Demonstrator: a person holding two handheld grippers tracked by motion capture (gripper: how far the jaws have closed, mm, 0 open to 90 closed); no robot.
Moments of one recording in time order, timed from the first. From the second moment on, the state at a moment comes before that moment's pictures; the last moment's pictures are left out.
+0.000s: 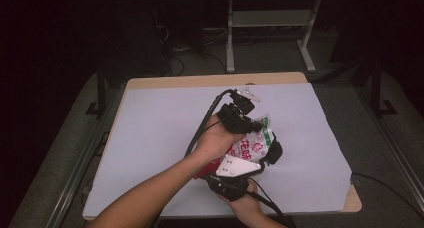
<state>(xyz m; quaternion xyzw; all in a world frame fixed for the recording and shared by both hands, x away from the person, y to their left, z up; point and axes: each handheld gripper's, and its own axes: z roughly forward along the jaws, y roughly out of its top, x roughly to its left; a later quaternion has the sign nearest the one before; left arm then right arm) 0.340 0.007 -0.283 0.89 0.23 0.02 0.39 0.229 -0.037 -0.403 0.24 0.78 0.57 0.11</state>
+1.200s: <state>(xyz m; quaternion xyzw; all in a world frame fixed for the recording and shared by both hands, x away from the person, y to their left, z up) 0.338 -0.001 -0.282 0.89 0.23 0.03 0.38 0.230 -0.039 -0.401 0.24 0.77 0.58 0.10</state>
